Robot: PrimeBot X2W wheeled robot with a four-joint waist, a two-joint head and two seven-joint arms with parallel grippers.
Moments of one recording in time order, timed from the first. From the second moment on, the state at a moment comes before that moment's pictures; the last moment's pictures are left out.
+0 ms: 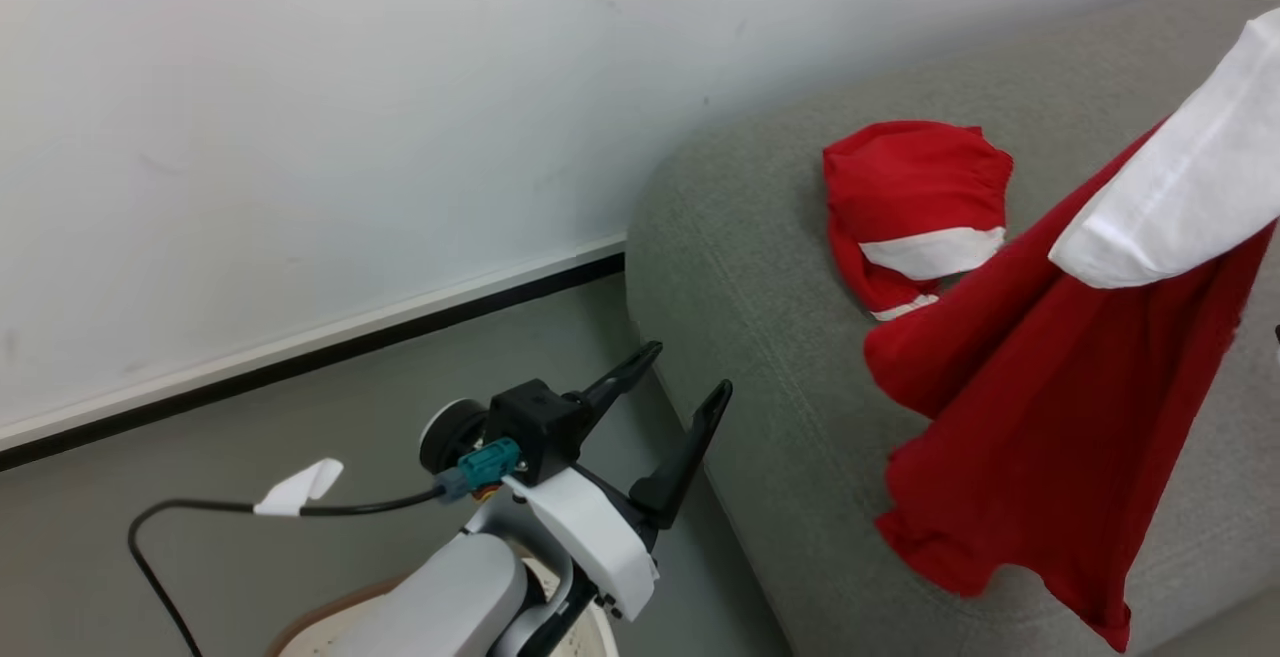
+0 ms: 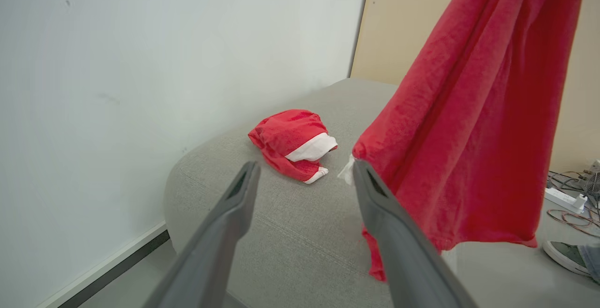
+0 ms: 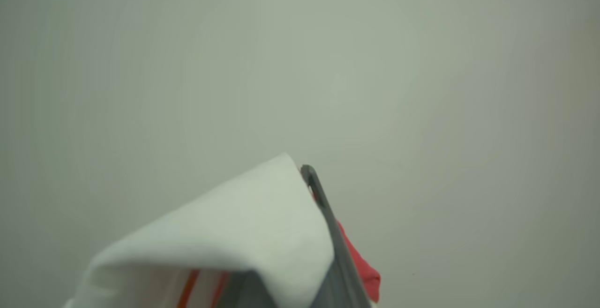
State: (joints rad) left arm -0.56 0.26 -0.82 0.26 -0.56 0.03 -0.19; right arm -0.56 -0.59 0.23 -0.03 0.58 0.13 -0.26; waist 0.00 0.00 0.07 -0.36
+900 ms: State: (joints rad) left arm -0.67 0.29 -0.84 0.23 -0.51 0.01 -0.17; right arm -0.76 -0.75 0.06 -0.03 0.68 0.13 -0.19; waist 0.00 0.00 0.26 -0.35
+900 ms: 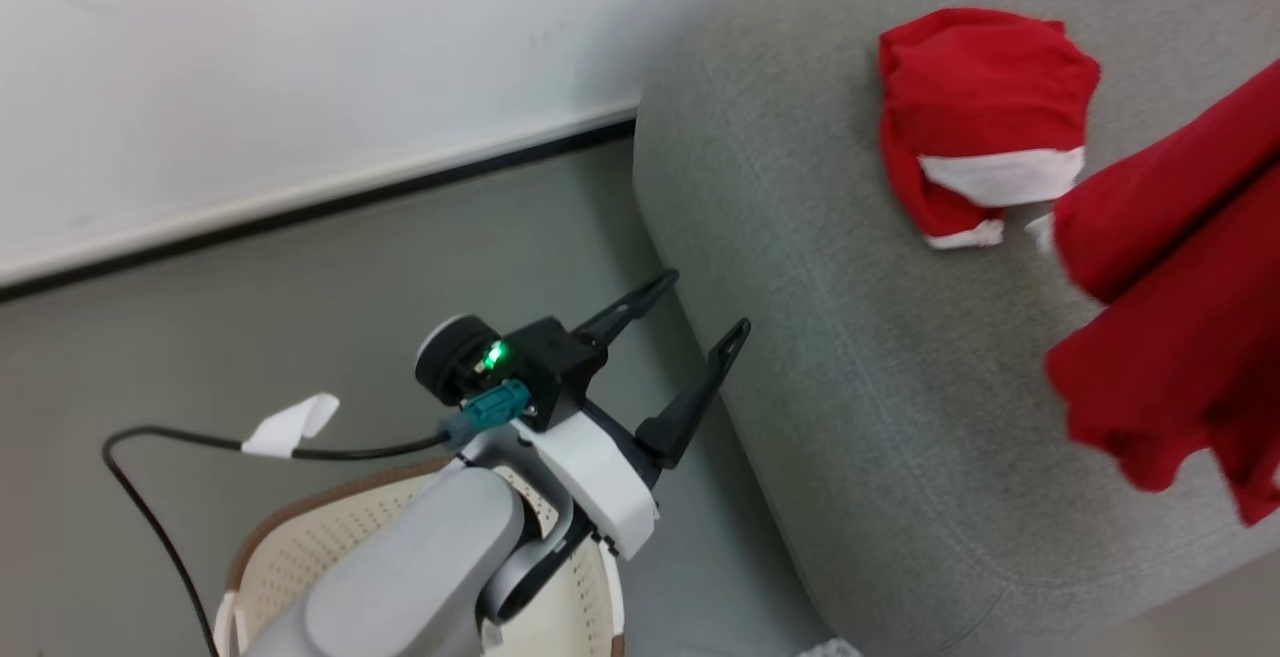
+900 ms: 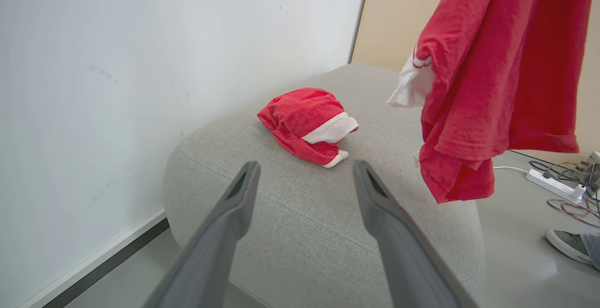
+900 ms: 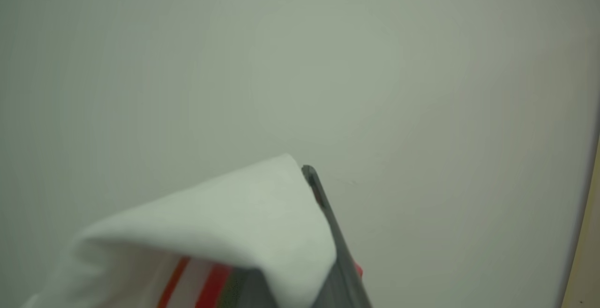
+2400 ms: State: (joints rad) left arm -0.82 0.23 -0.86 0.31 -0.49 -0.01 -0.22; right arm -0.95 -0.84 0.49 0.57 1.04 0.13 0.31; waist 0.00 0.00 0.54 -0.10
